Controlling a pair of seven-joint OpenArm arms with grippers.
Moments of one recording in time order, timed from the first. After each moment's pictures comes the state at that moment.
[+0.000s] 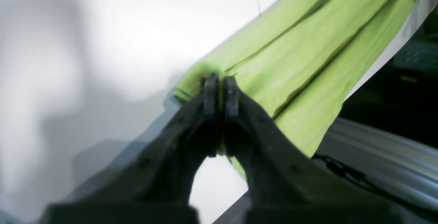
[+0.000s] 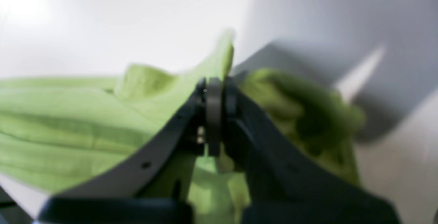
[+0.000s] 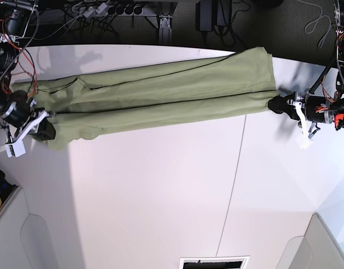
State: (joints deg) left arm -7.9 -40.4 3.3 61.0 -71.8 -38.0 74.7; right arm -0.5 21.6 20.8 87.7 40.0 30.6 -56.6
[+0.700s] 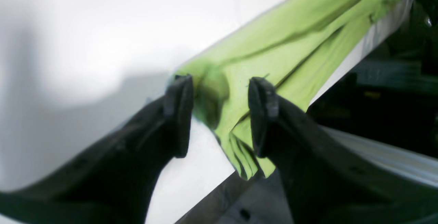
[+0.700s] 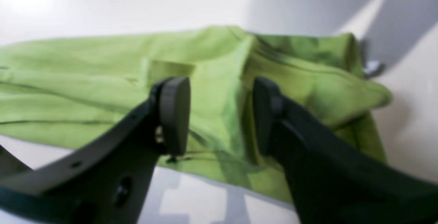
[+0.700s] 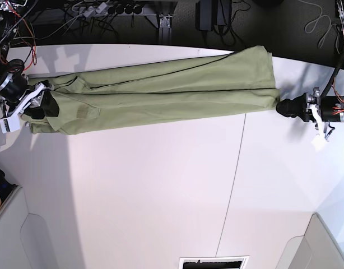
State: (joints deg) left arm -4.7 -41.8 -7.3 61.0 -80.6 -38.2 81.4; right arm -11.2 20.0 25.7 97.8 43.1 31.1 -58.1
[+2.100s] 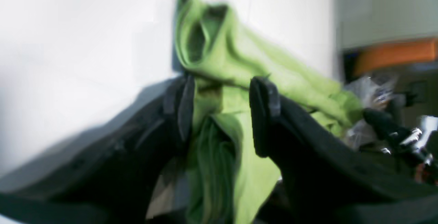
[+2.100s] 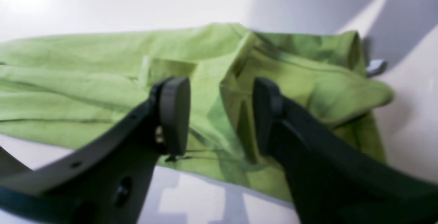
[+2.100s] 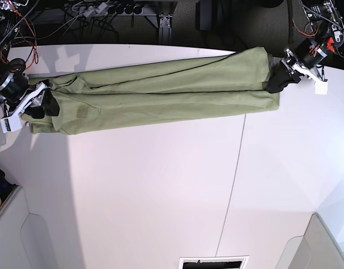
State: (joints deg) left arm 16.9 -9.4 -41.1 80.7 -63.5 -37.9 68.2; right arm -11.2 20.9 25.7 97.8 43.2 31.1 -58.2
